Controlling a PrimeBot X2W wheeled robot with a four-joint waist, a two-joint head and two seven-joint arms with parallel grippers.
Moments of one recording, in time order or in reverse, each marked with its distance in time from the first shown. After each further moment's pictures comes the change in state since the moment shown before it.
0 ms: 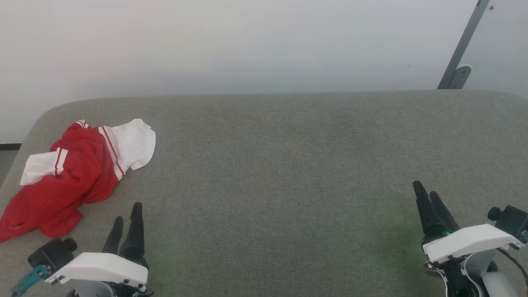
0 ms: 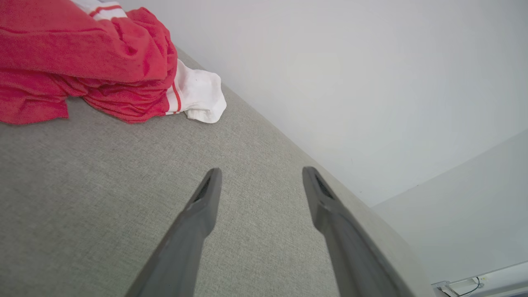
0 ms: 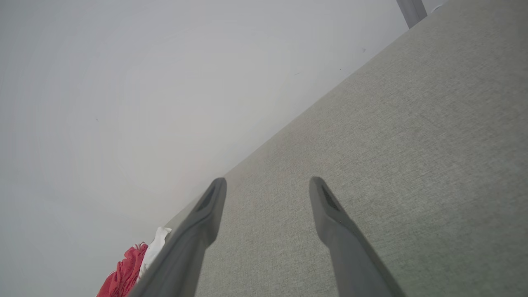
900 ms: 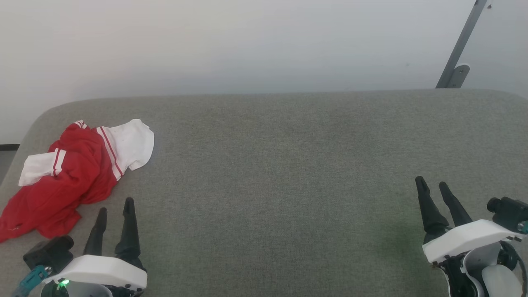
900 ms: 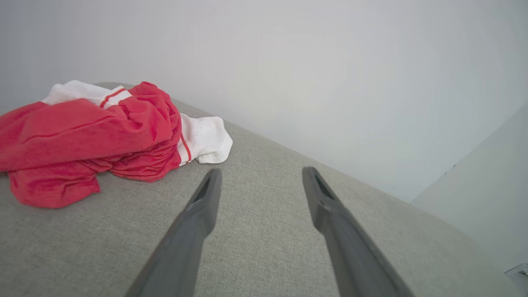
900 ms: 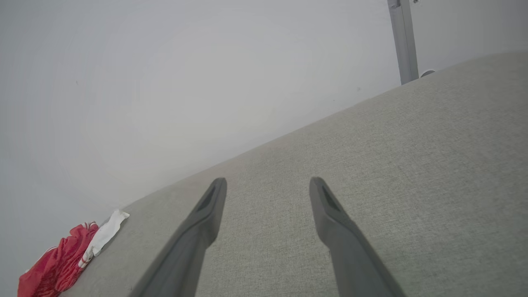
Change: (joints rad) left arm 0.020 0.003 0.029 -0.045 0.275 -0.008 -0.069; right arm -0.016 -0.033 0.010 -0.003 -0.239 0.000 -0.051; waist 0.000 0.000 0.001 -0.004
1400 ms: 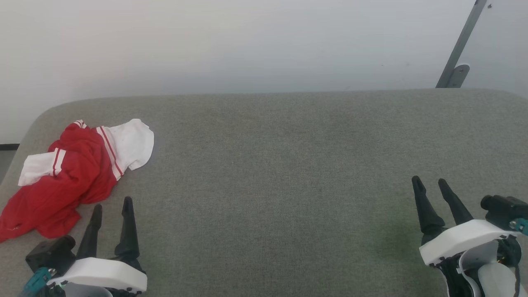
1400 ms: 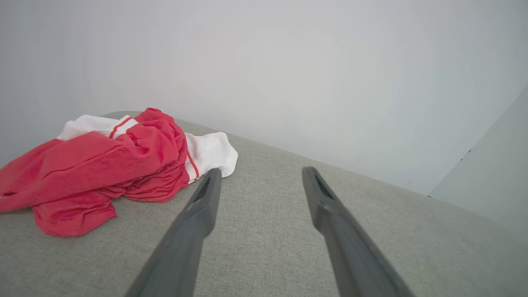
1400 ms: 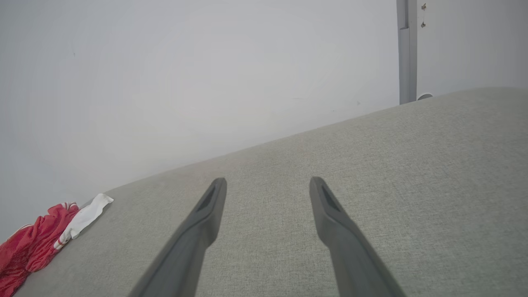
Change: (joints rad) left arm 0.012 0.006 0.004 -0.019 0.121 0.000 -0.034; right arm -0.005 -0.013 0.020 0.001 -0.113 0.000 -0.026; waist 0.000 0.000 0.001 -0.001
